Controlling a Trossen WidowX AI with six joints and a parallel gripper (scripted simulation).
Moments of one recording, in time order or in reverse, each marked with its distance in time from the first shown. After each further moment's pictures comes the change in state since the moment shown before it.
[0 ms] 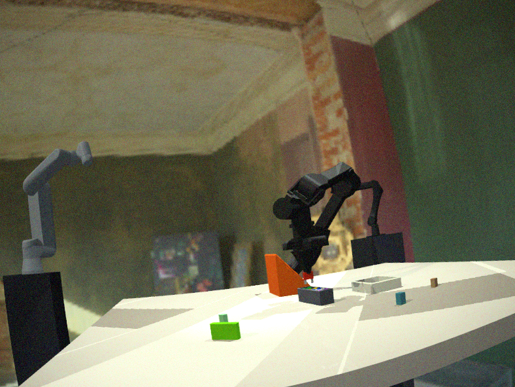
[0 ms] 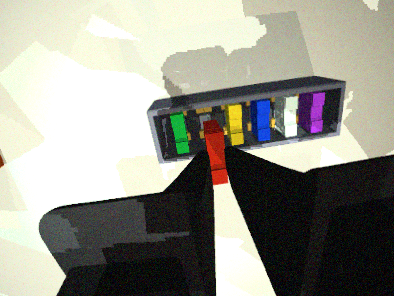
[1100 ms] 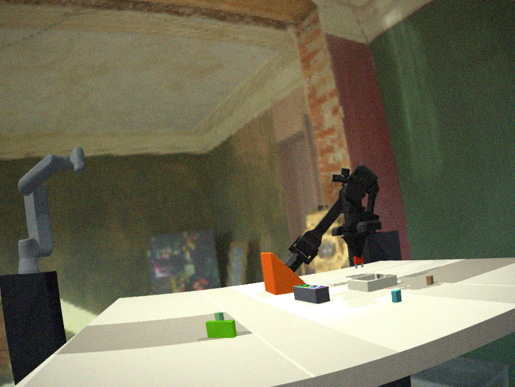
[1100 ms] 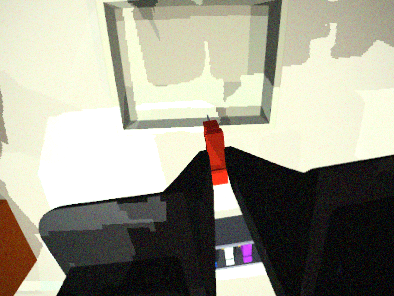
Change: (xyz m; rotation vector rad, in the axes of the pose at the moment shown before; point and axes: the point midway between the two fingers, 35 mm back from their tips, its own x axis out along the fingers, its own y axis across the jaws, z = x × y) arm -0.014 -0.053 0.159 -0.005 0.015 -0.001
